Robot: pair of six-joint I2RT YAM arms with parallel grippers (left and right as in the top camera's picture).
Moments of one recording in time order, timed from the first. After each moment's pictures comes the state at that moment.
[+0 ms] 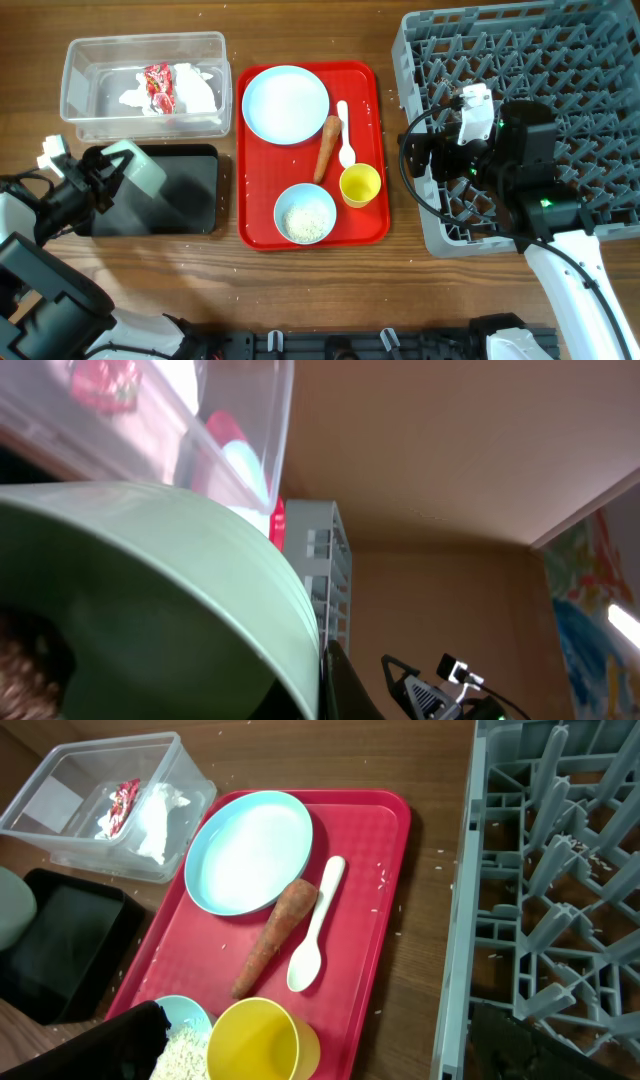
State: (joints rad) left arm 0.83 1.74 1.06 -0.98 1.38 0.16; right arm 0.14 1.12 0.92 -0.49 -0.38 0.11
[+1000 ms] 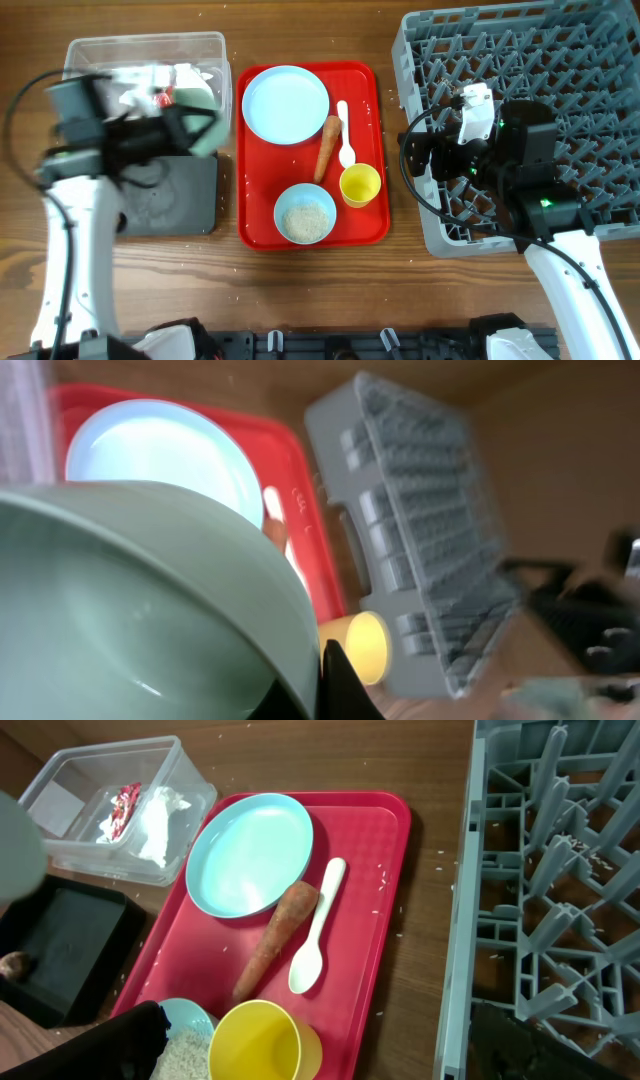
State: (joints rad) left arm 0.17 1.37 1.14 -0.68 0.87 -0.15; right arm 0.14 1.12 0.92 -0.49 -0.38 0.12
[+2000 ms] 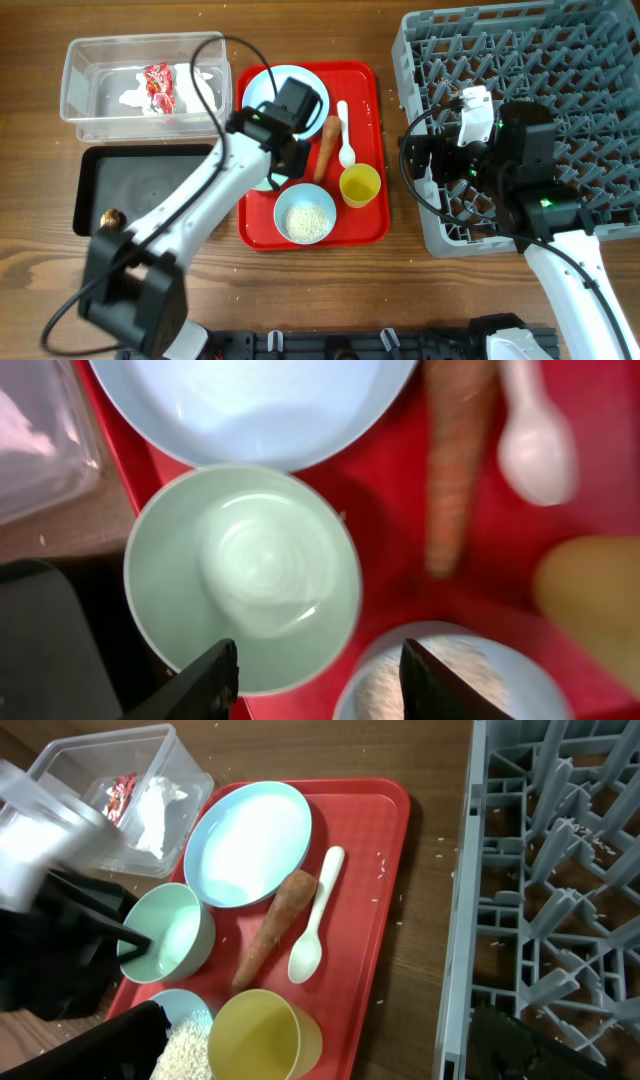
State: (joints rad) left arm -0.52 1.70 1.33 -0.92 -0.15 -0.21; right arm 0.14 1.12 0.92 -0.51 -0.38 0.12
